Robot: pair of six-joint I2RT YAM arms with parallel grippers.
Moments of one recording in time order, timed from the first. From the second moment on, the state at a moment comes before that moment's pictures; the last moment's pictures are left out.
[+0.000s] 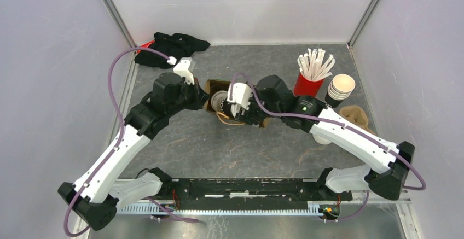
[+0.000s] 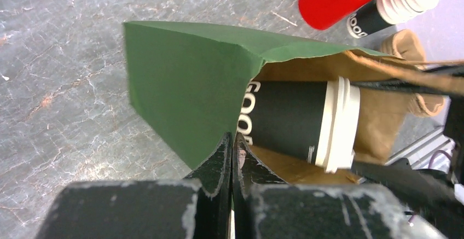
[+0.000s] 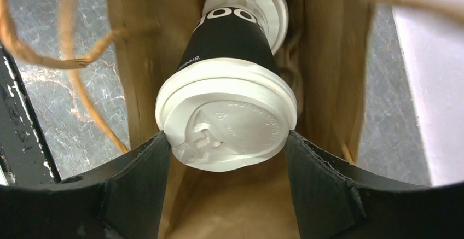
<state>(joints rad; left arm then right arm) -0.57 1.02 1.15 -0.60 -0.02 -0.43 0.96 1.32 1.33 -0.64 -0.01 -0.46</state>
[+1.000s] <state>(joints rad) -0.57 1.06 1.20 -0.71 -0.31 -0.50 0.83 1.12 1.23 -0.47 -0.31 -0.34</state>
